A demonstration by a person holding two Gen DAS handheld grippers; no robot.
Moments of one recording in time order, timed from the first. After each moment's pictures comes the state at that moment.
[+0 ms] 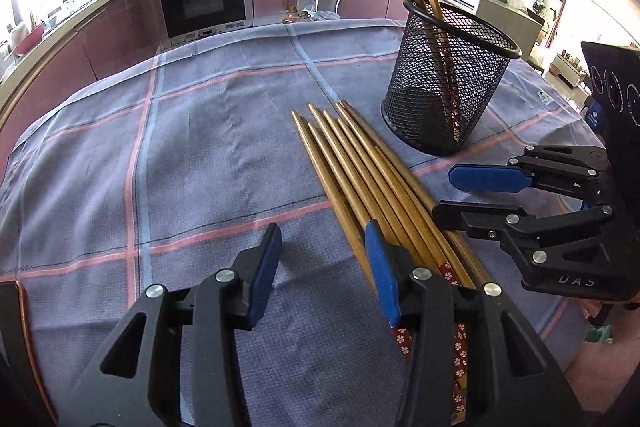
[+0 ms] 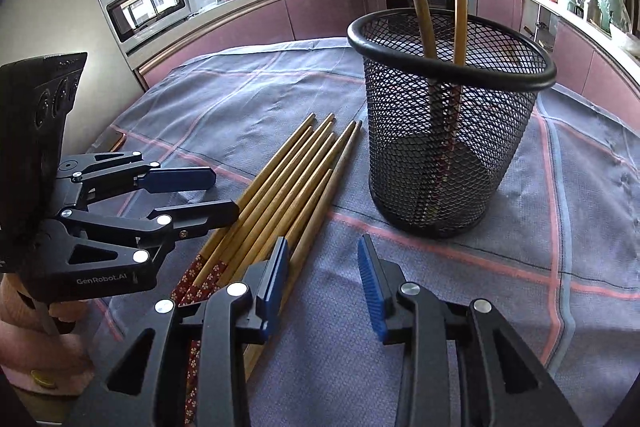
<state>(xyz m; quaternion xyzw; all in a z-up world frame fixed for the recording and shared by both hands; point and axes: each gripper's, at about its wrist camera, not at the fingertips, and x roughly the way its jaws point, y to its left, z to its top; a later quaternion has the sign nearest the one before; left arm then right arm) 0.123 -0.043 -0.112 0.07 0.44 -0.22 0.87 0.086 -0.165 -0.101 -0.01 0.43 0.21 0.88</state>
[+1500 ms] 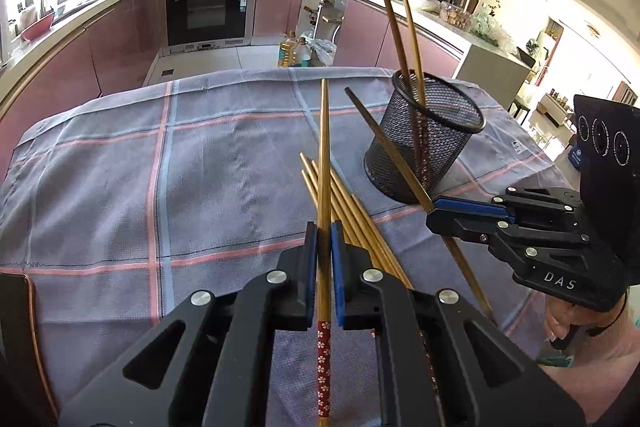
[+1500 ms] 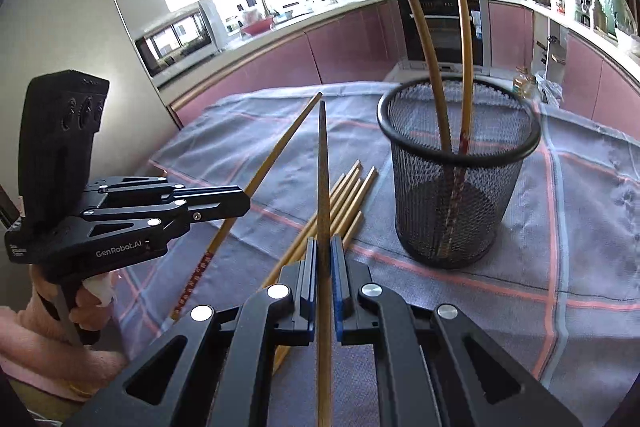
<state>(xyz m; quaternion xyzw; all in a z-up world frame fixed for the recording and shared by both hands) 0.111 -0.024 -0.068 0.00 0.40 -0.24 0.89 0.073 -0.174 -0.059 0.05 0.37 0.26 0.89</state>
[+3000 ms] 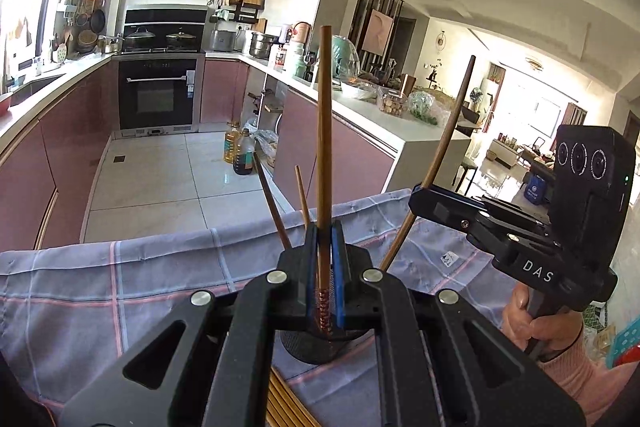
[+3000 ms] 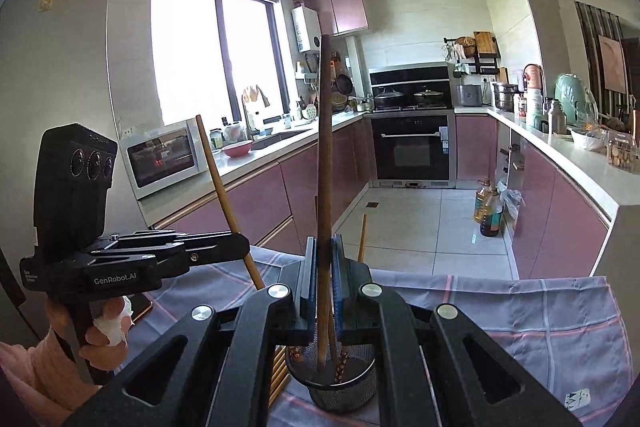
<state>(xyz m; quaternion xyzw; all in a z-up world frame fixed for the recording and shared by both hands) 0.137 -0.093 0.076 -0.02 0.26 -0.32 0.91 0.100 -0.252 0.053 0.05 0.19 0.20 0.96</state>
